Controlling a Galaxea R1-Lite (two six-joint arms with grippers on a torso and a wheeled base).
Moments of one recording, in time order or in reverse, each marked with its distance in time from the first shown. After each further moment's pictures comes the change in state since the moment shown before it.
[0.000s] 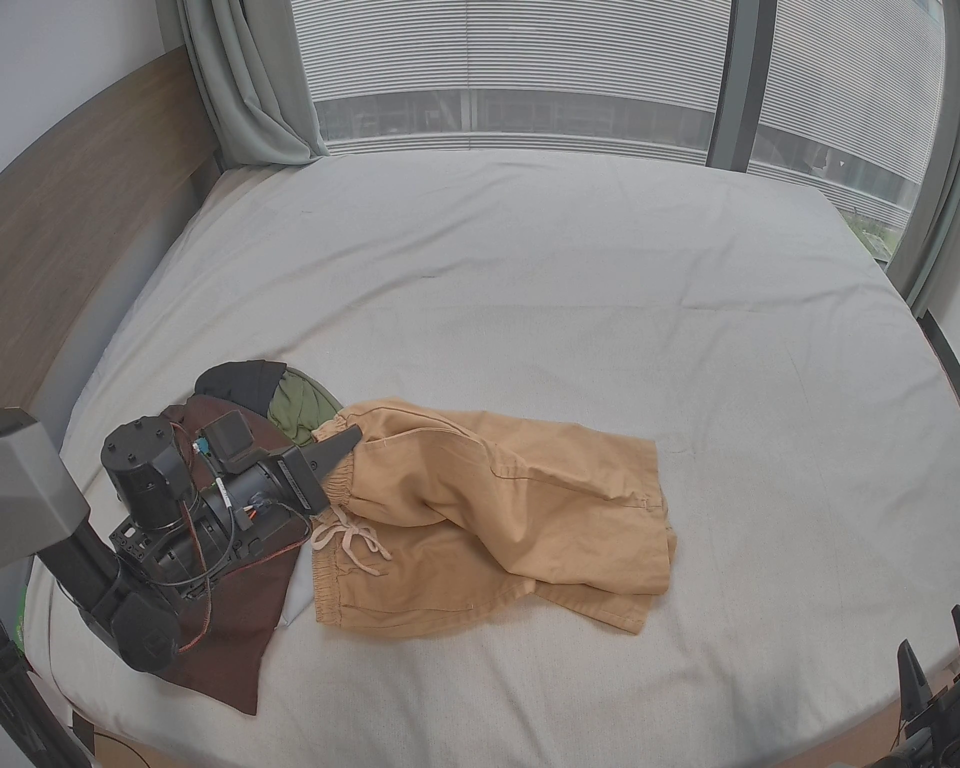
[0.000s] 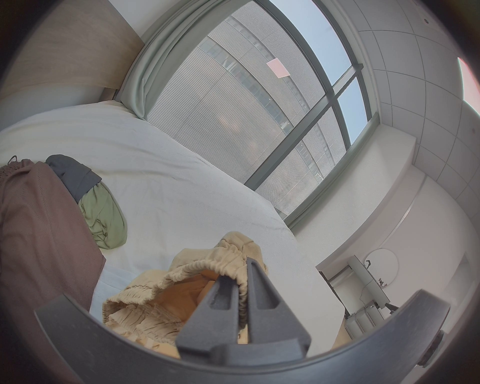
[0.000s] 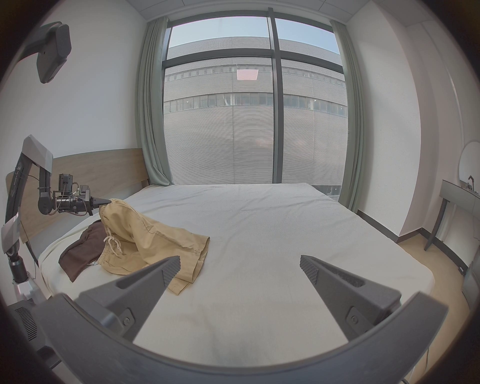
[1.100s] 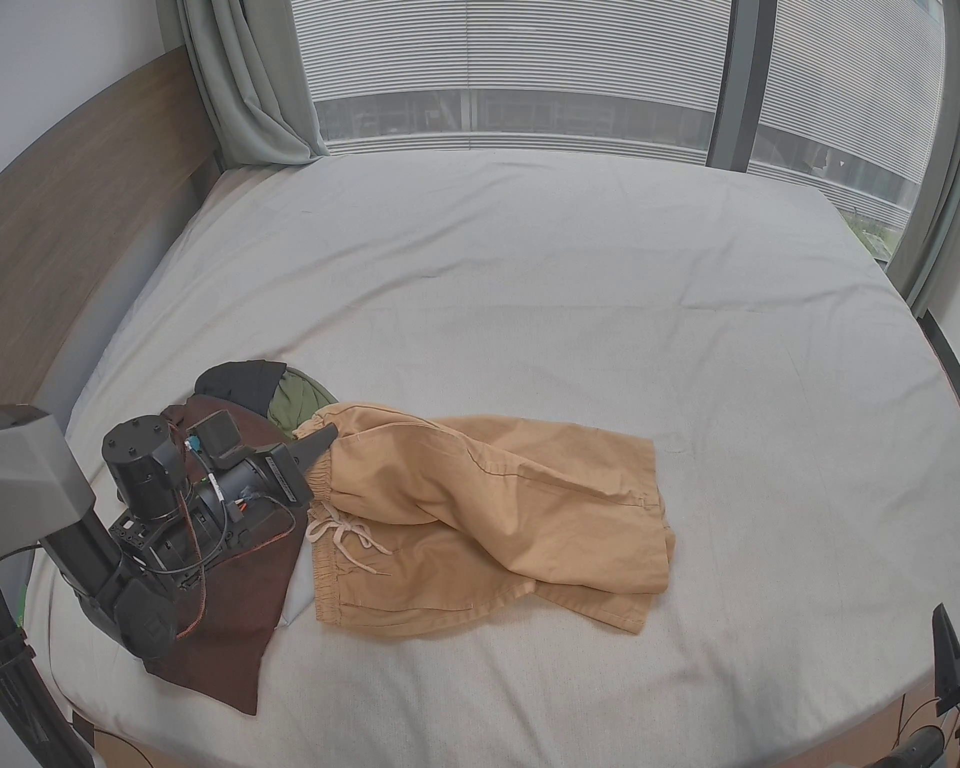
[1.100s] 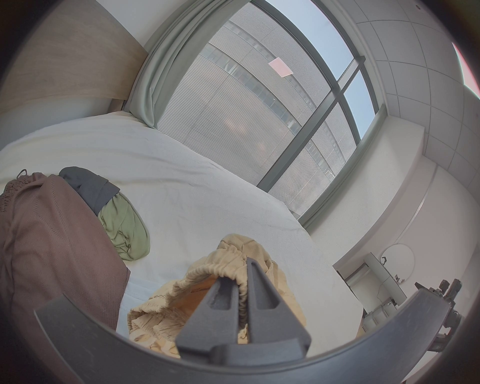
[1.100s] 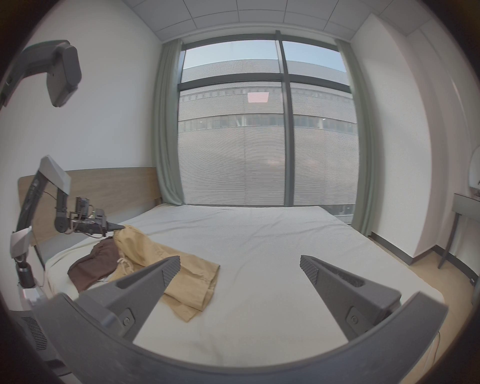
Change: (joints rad) left arm 0.075 0.046 -0.020 0.000 0.001 0.061; right arm 0.010 0.071 -0.067 -0.152 0.058 -0.021
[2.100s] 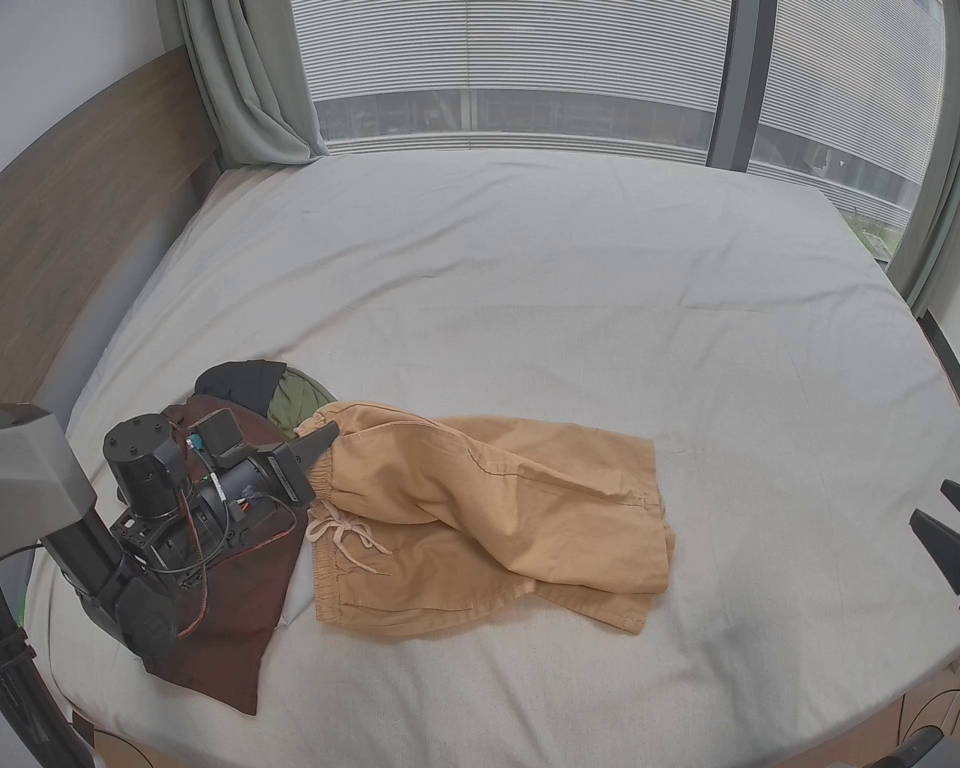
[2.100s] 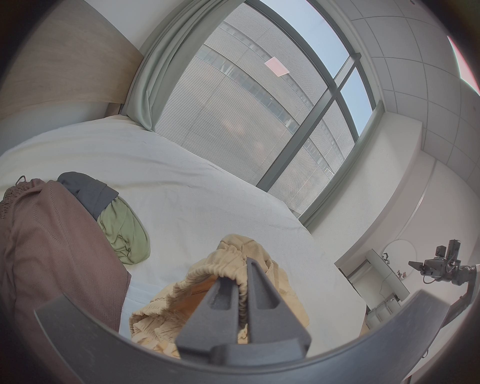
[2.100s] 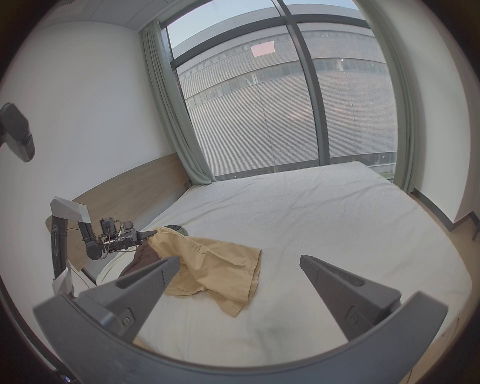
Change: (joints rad) left arm -0.002 0.002 -0.007 0.000 0.000 0.028; right arm 0.000 0.560 -0.301 0.000 0.267 0.137
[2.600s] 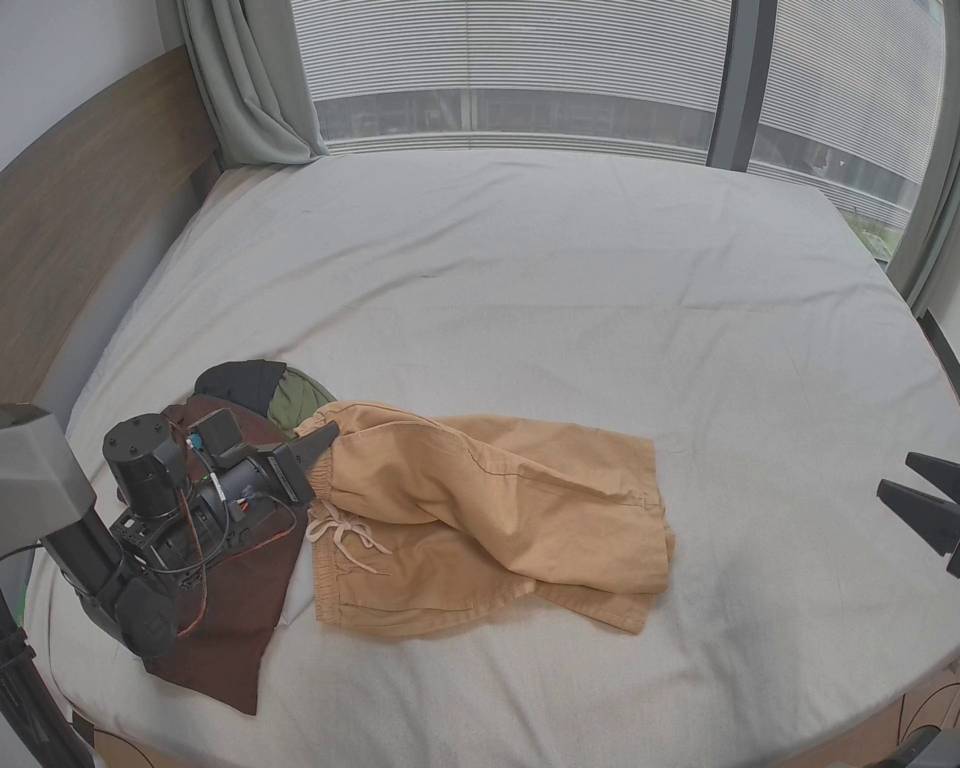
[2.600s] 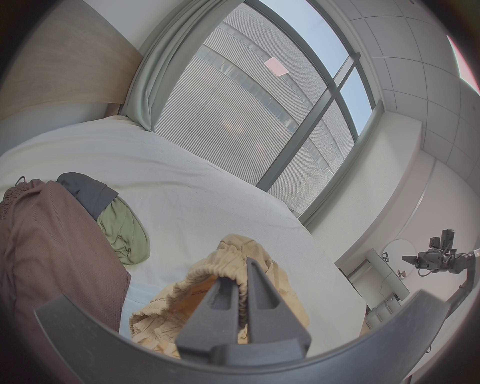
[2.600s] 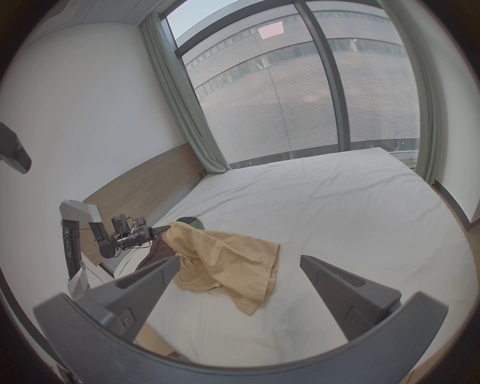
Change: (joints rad) left arm 0.000 -0.001 0.000 0.000 -0.001 0.003; right arm 0.068 0.192 -0.104 -0.007 0.061 0.000
